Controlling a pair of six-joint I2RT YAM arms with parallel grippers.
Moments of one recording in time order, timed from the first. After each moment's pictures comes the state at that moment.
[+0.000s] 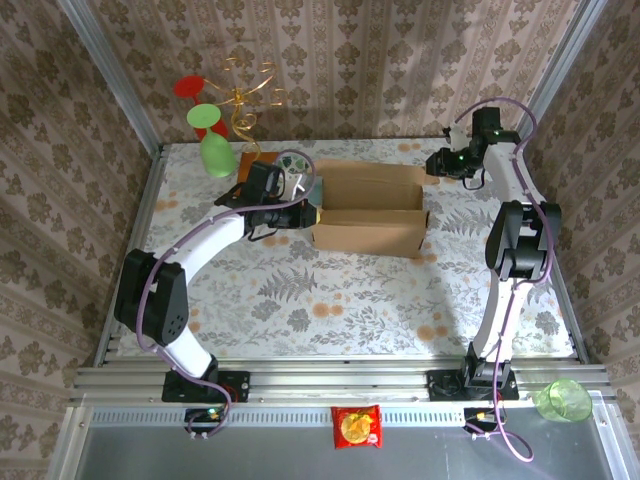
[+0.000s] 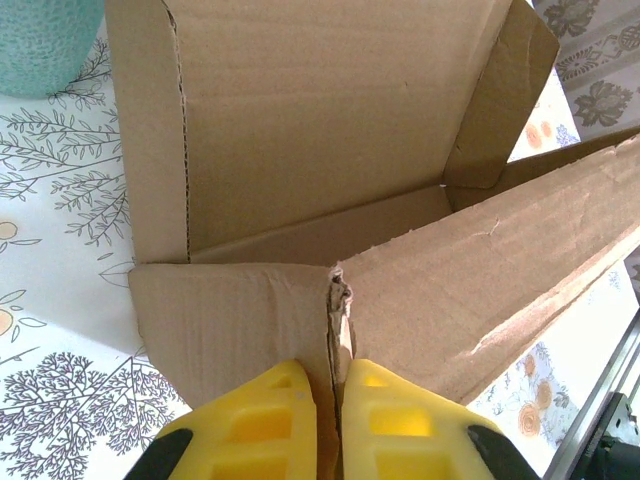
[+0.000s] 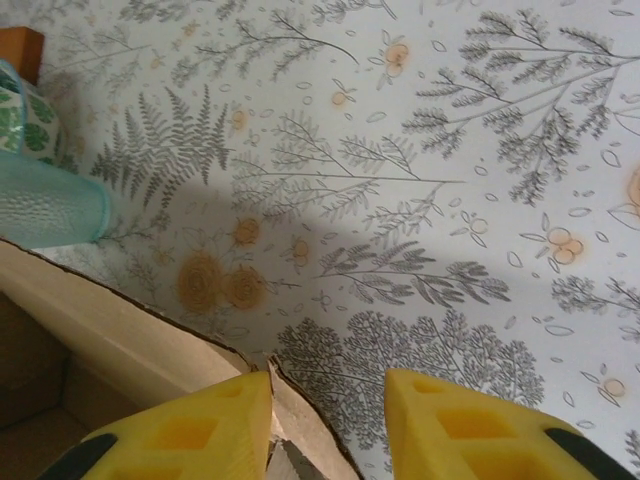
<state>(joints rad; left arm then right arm) -0.49 1.64 1.23 -0.40 0.54 -0.34 -0.13 2.13 1.94 -0.89 -0.51 -0.05</state>
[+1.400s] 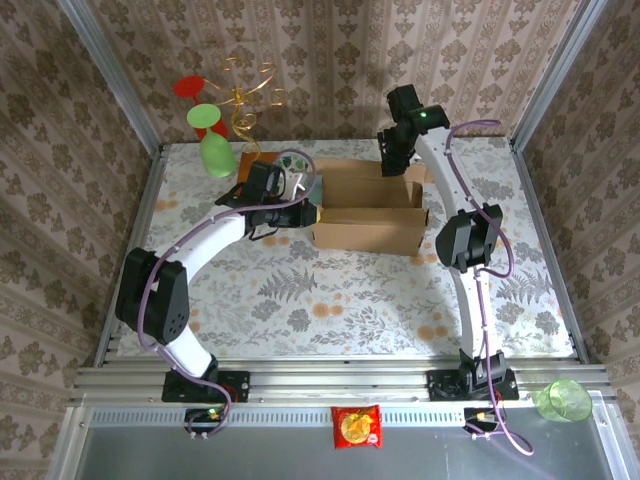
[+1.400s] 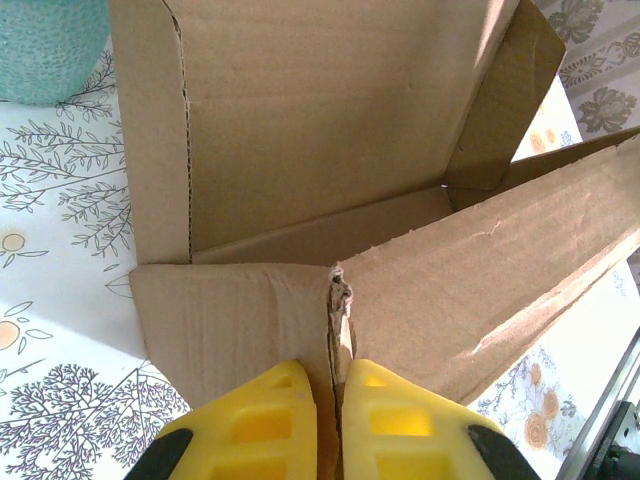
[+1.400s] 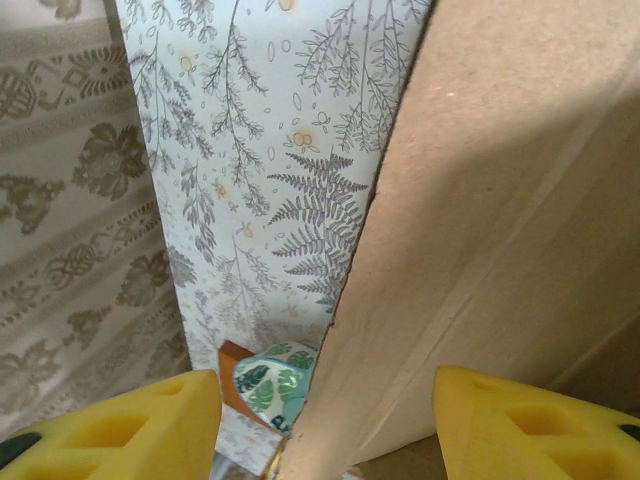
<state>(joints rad) -0.49 1.65 1.23 -0.38 0.52 -0.34 0.22 2.37 2.57 -1.25 -0.09 1.75</state>
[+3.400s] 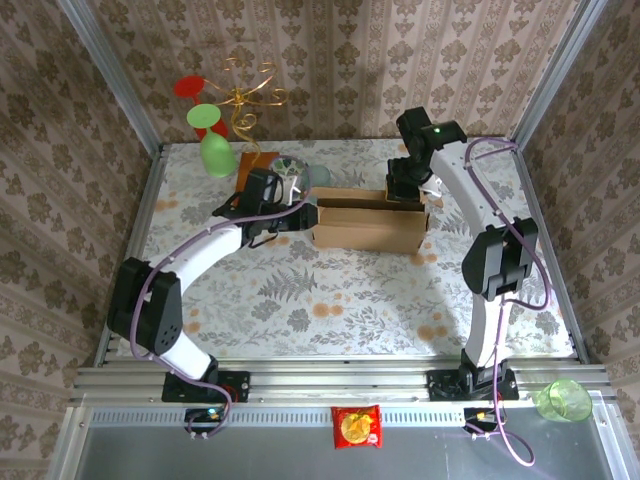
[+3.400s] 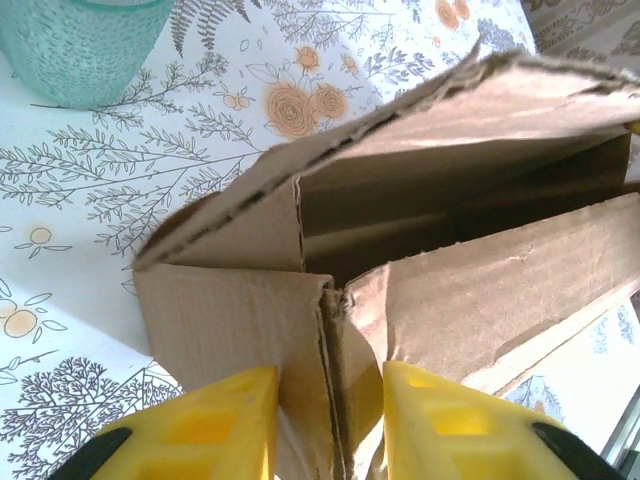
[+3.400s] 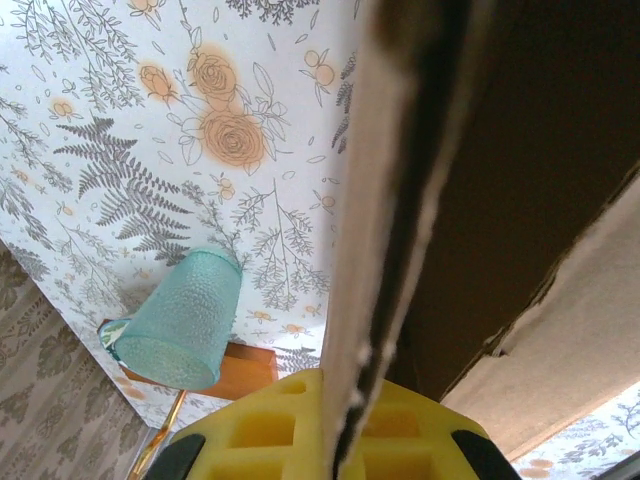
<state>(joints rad) -0.50 1.57 1.11 -0.25 0.44 -0.44 0.25 1.98 2.01 -1.30 -0.22 1.86</state>
